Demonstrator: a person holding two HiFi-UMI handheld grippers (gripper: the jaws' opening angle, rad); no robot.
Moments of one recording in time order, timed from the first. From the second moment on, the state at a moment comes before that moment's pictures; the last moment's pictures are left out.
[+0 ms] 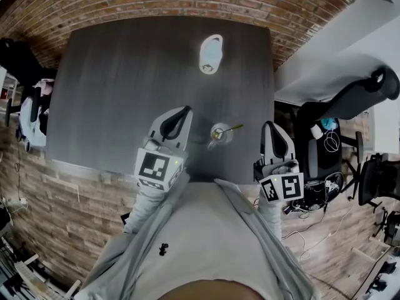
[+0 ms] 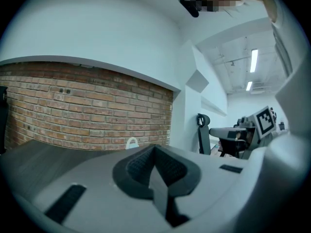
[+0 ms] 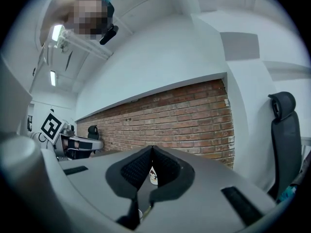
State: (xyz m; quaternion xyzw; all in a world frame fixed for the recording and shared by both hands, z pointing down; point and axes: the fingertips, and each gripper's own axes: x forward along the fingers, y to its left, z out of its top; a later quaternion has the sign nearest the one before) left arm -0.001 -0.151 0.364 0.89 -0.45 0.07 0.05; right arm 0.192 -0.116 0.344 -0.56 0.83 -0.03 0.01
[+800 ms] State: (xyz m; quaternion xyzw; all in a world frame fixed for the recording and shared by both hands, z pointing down) left arm -0.001 -0.153 0.369 0.89 -0.45 0.07 0.05; right arm 0.189 -0.122 0.355 -0.55 0.83 -0.05 0.00
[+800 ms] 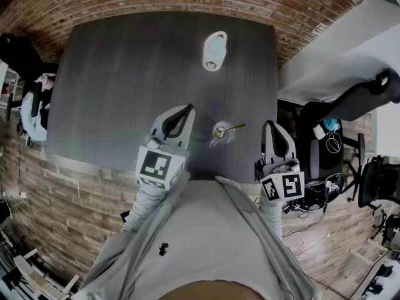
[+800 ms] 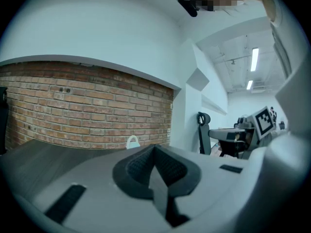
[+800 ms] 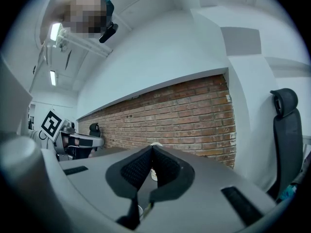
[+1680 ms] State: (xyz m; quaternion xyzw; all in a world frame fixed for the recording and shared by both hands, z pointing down) left arm -0.006 -0.157 0.370 0.89 -0.45 0.08 0.05; right arm 0.185 -0.128 0.358 -0.54 0.84 -0.05 0.00
